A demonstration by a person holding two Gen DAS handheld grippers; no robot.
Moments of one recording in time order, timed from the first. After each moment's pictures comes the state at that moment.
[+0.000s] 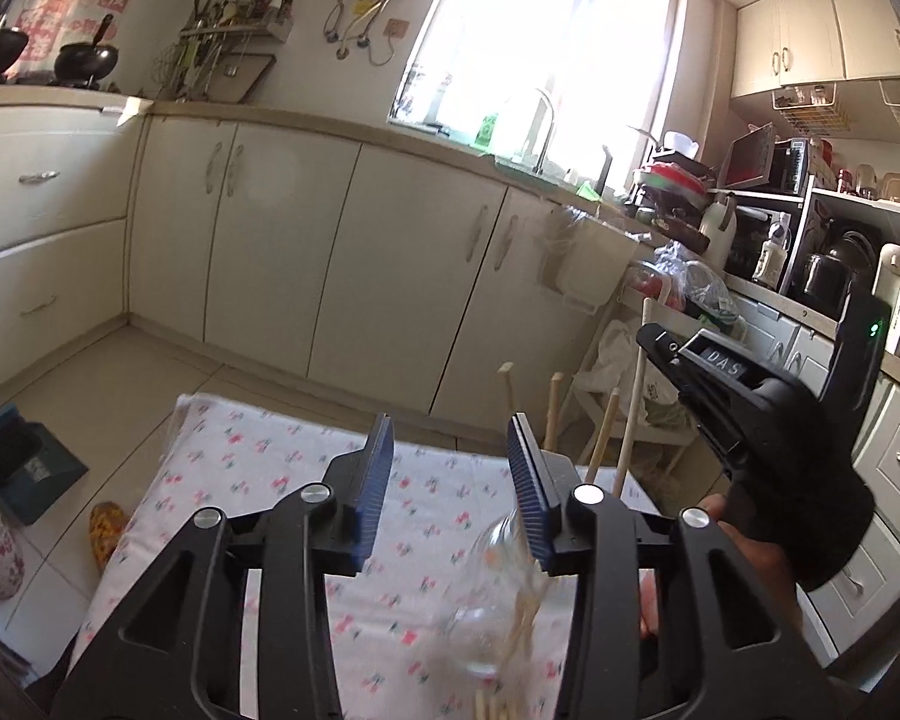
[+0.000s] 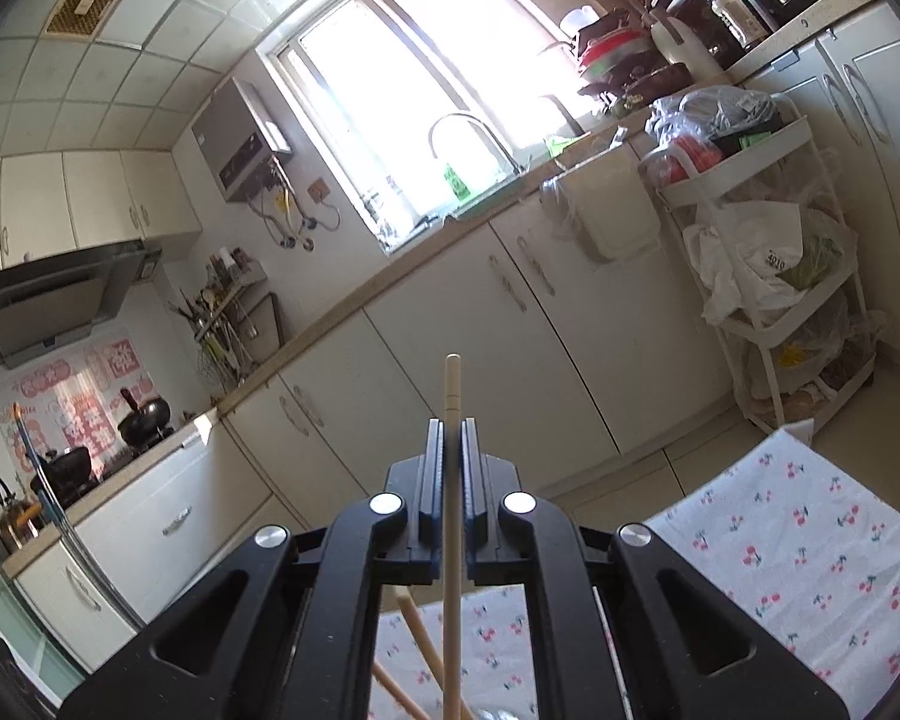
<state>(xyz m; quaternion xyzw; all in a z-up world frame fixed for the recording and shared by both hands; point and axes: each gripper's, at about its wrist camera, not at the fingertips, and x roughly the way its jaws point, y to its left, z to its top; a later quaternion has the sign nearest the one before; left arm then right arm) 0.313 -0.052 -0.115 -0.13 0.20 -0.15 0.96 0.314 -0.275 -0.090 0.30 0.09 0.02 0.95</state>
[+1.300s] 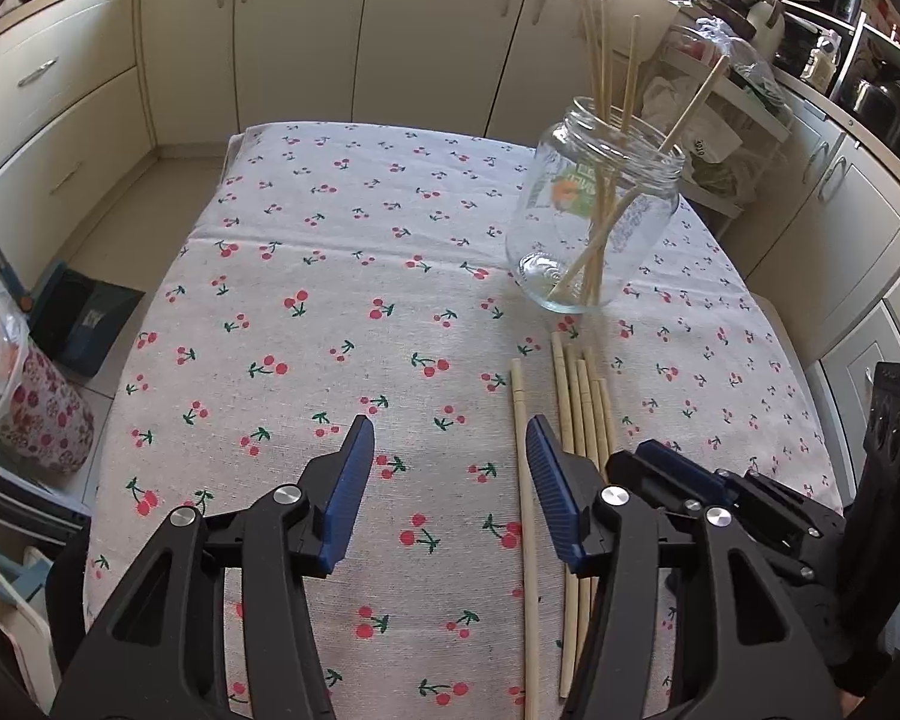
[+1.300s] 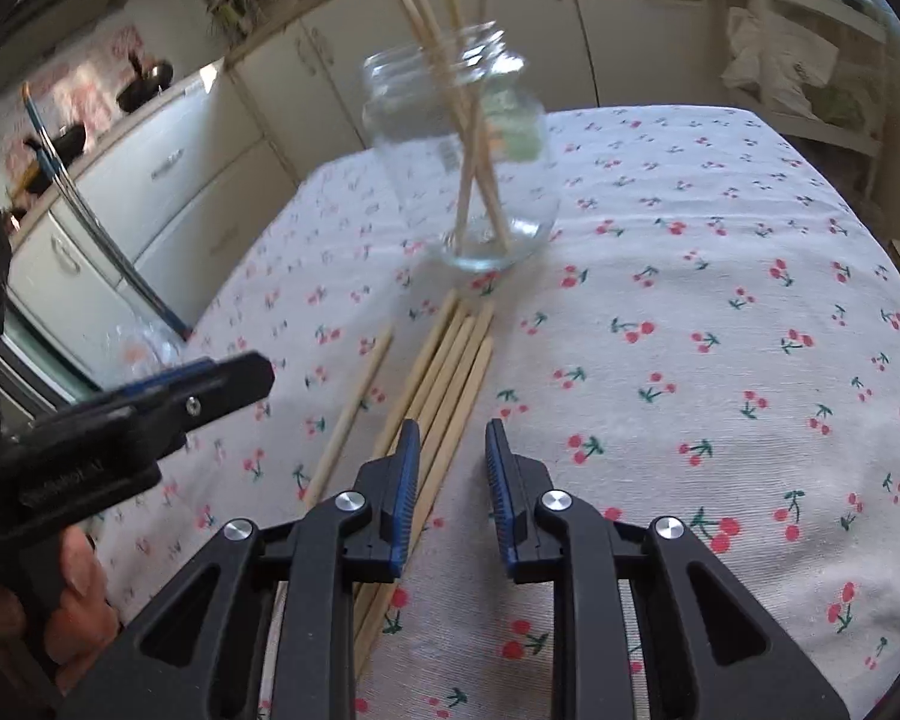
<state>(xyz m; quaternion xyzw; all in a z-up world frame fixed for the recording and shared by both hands) 0.249 -0.046 -0.193 -0.04 0.46 -0.12 0.88 0.179 -0.203 -0.206 0.14 0.44 0.11 0.88</state>
